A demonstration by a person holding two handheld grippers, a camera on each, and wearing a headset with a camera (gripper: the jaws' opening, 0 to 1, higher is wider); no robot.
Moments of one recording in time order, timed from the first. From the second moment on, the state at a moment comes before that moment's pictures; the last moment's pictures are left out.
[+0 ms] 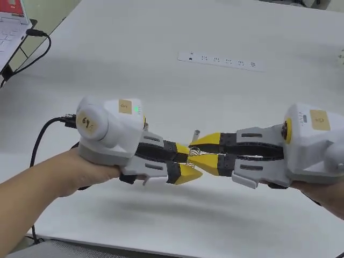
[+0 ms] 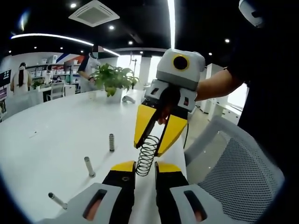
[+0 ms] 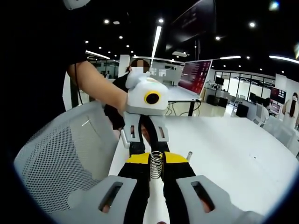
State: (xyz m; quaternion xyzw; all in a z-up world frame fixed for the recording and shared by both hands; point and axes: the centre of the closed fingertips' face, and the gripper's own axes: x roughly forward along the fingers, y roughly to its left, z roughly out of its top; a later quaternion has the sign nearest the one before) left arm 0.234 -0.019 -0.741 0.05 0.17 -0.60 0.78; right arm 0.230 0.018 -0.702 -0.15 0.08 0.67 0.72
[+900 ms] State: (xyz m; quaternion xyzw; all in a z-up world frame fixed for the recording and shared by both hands) left arm 0.248 0.011 -0.750 0.07 0.17 -0.55 0.81; right arm 0.232 0.015 -0.705 -0.15 0.09 0.67 0.73
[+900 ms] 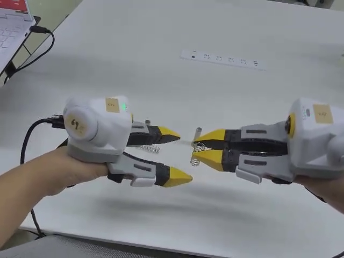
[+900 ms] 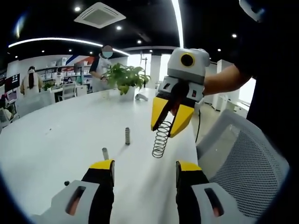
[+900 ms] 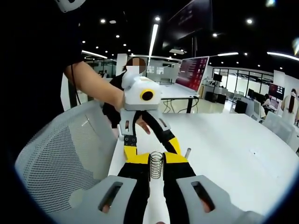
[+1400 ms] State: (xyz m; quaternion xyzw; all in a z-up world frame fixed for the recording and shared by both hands) left arm 0.252 0.046 -0.750 0.06 0.17 -0.51 0.84; right arm 0.236 0.011 -0.707 -0.15 0.10 0.65 0.73
